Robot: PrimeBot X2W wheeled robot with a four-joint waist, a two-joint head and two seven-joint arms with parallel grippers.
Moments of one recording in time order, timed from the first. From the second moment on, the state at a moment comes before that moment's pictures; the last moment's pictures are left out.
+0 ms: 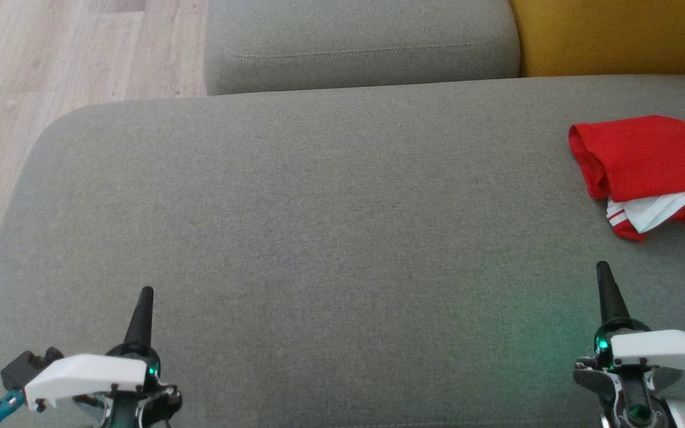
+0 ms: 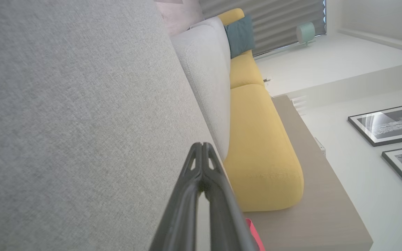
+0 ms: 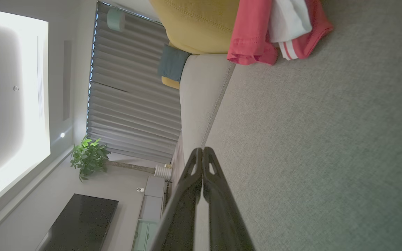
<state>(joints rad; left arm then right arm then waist) 0.03 0.06 -0.04 0.24 -1.29 -0.05 -0.02 -0.01 -0.06 -0.02 0.27 1.28 0.12 0.03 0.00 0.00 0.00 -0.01</state>
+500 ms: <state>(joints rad) -0.01 0.06 0.00 0.26 -1.46 -0.09 0.03 -0.02 -0.06 -0.06 0.27 1.45 0.12 0.05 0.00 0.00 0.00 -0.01</state>
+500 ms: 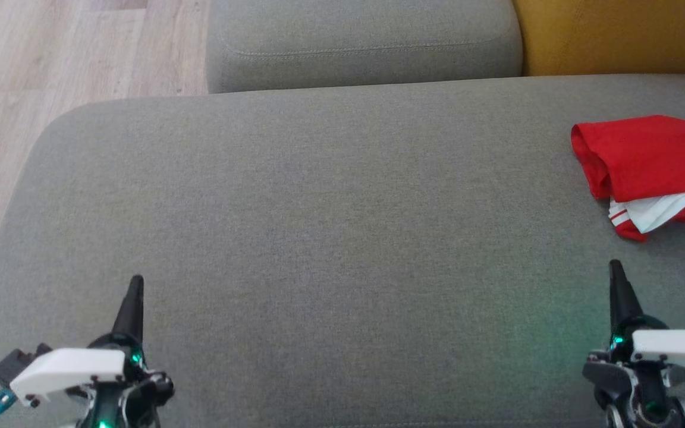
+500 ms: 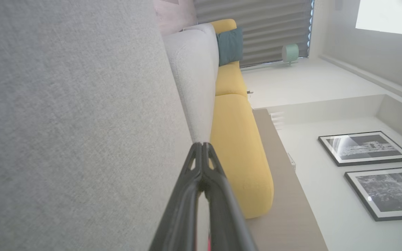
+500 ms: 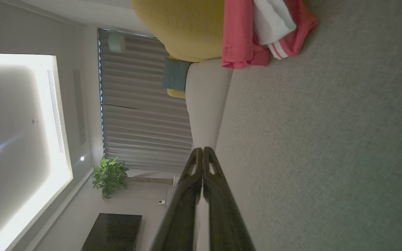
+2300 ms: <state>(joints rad) -0.05 0.06 0.05 0.27 -1.64 -0.12 0.09 -0.06 -0.06 -0.11 0.28 1.63 0.12 0.09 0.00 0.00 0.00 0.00</state>
